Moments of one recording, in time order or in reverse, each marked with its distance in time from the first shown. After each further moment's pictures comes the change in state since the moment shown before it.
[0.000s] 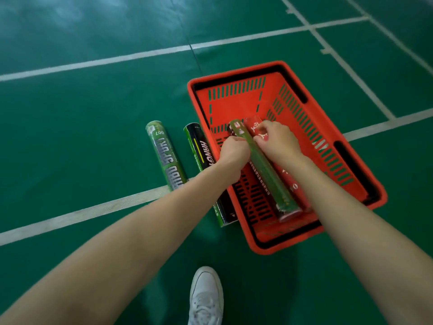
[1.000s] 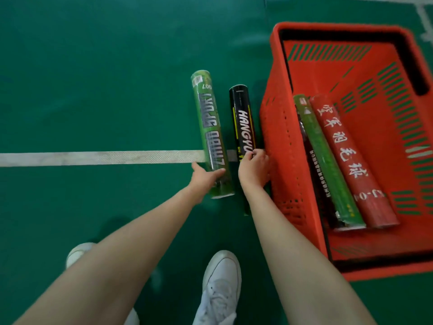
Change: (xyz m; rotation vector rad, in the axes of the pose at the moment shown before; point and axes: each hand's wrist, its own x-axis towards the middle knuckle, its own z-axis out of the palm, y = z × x) left_hand 0.065 -0.192 -0.169 -0.017 0.233 -0.357; right_hand -0.030 -0.090 0.235 0.290 -0.026 0.521
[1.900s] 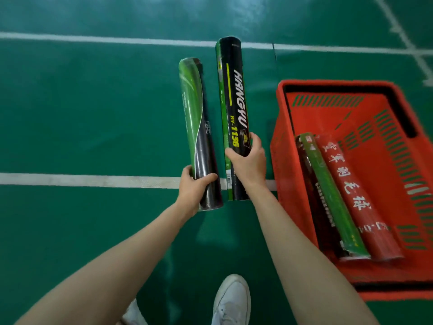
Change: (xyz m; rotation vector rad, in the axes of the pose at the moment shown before) left_hand -0.065 0.047 -0.066 -0.269 0.126 0.299; right_hand -0.044 -0.099 -0.060 0.384 -0.239 -0.361
